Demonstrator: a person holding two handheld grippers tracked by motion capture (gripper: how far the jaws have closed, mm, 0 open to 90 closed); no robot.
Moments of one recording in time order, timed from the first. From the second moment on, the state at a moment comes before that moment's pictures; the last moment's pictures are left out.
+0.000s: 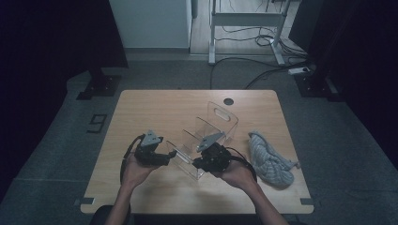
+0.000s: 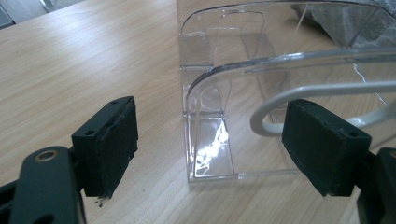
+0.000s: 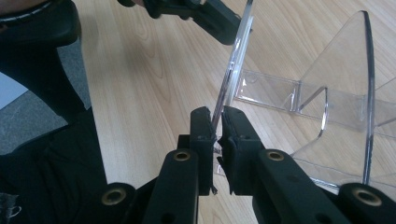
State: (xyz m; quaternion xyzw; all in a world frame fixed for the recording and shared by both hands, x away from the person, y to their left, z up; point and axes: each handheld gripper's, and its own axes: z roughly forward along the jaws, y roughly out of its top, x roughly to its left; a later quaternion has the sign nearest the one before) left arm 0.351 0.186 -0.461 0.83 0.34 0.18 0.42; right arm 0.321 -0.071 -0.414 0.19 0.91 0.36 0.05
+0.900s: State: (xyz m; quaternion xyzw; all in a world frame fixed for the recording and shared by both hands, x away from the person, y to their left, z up) left arm 0.350 0.181 -0.465 0.83 0.33 0.18 0.41; right arm 0.320 -0.083 -0.405 0.20 0.91 0.36 0.06
